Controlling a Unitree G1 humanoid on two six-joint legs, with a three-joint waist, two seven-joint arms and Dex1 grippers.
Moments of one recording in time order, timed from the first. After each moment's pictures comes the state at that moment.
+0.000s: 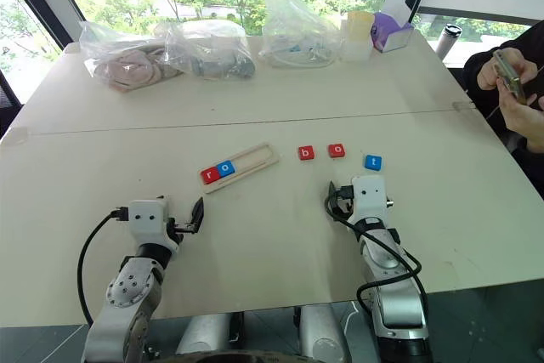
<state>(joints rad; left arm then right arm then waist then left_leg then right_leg) 0.28 0.08 0.00 -0.46 -0.03 0.32 -0.05 0.07 -0.14 -0.03 -0.33 0.01 0.42 0.07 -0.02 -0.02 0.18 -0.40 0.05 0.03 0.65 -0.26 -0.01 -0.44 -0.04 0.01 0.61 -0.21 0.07</state>
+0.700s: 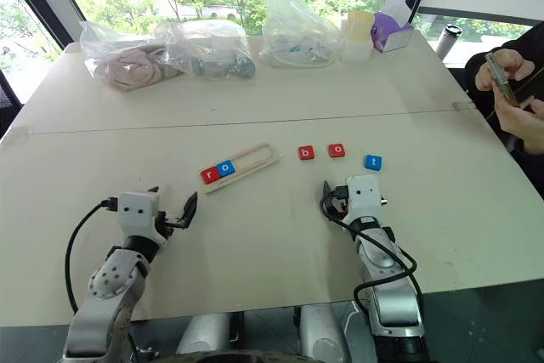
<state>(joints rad) 0.21 0.21 0.08 -0.43 -0.12 0.29 -0.20 0.03 -0.18 -0.03 -0.32 0.03 0.39 0.13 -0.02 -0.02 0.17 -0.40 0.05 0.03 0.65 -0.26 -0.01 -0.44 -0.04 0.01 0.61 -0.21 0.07</state>
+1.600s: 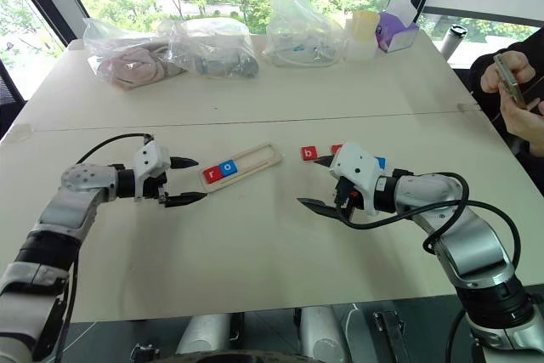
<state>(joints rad) -0.50 0.67 -0.11 0.45 -0.18 -0.01 -1.20 -0.24 -0.78 0.03 -0.49 0.36 0.59 0.87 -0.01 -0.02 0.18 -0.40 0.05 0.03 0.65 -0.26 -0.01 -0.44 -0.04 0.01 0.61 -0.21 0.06</state>
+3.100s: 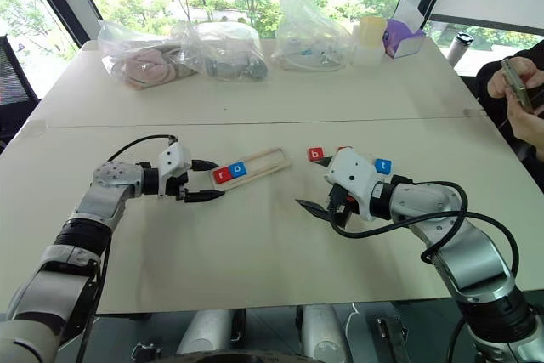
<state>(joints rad) -0.53 0.57 -0.14 0.53 -0.12 -0.11 -1.28 -0.19 -0.78 0.05 -0.57 0.32 0.60 0.77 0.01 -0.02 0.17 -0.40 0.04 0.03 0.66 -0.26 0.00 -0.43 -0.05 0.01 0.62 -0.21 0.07</state>
